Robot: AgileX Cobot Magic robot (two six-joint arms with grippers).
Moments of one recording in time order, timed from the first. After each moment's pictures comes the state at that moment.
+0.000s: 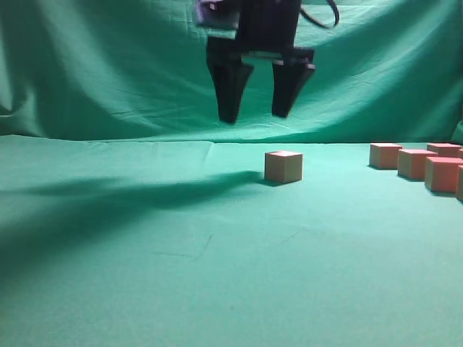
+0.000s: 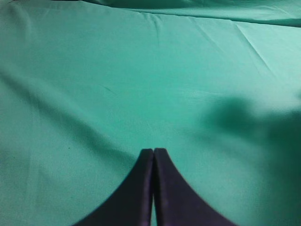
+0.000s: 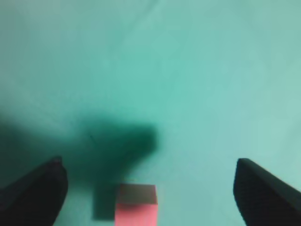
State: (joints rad) left arm -0.01 -0.01 0.02 -0.06 0.35 -0.03; right arm 0.51 2.26 -2.09 0.04 1.23 -0.31
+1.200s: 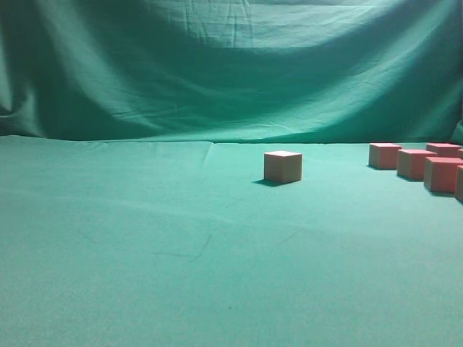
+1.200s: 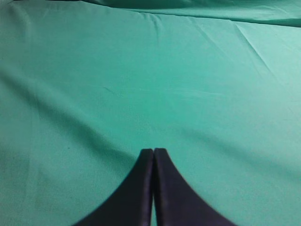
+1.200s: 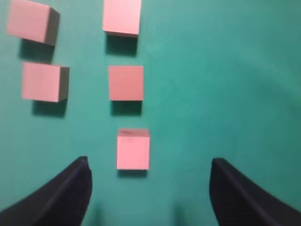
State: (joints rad) left arm -0.01 -0.01 0.02 -0.06 0.35 -0.03; right arm 0.04 1.36 -0.97 -0.08 1.09 0.13
